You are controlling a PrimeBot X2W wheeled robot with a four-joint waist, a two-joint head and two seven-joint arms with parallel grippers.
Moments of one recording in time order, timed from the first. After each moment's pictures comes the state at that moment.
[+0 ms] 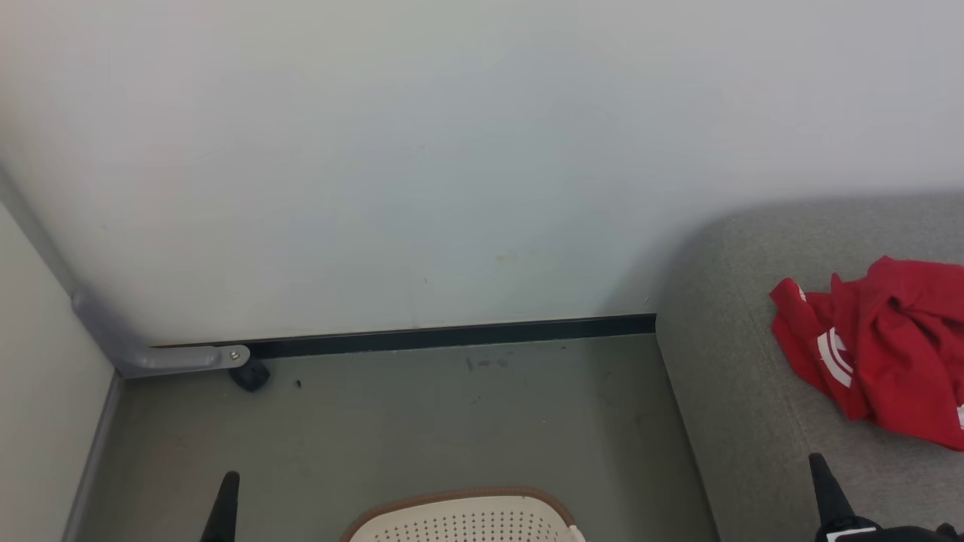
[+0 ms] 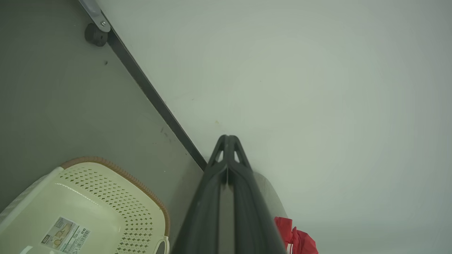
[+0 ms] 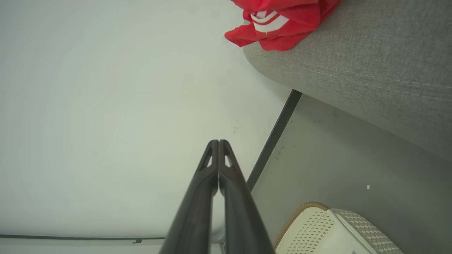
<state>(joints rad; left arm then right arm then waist) -0.04 0.07 0.03 0.27 -1.32 -0.06 0.05 -0.07 -0.08 -0.01 0.30 1.29 0.06 0.03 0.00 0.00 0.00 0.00</state>
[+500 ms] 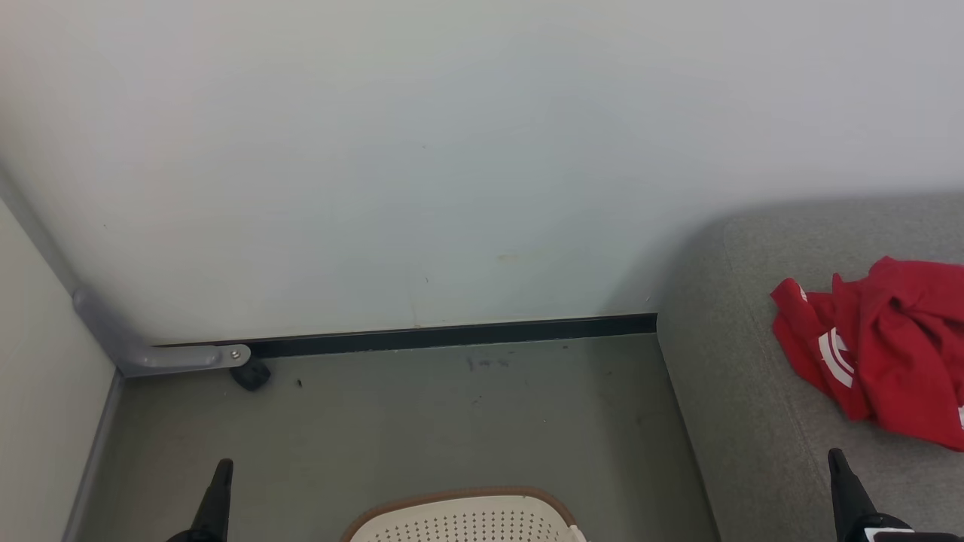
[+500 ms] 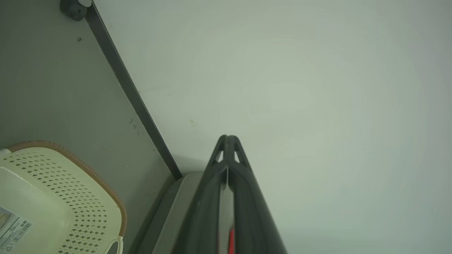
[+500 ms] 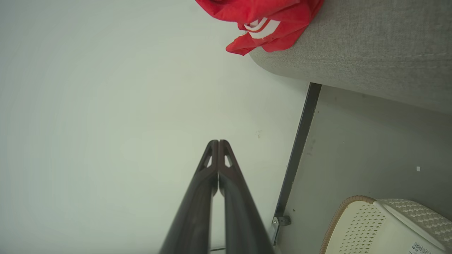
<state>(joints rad) -0.06 0.05 0.07 0.29 -1.50 -0.11 0.09 -0.08 -0.06 -0.09 0.30 1.49 0.10 0.09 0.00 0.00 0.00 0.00</state>
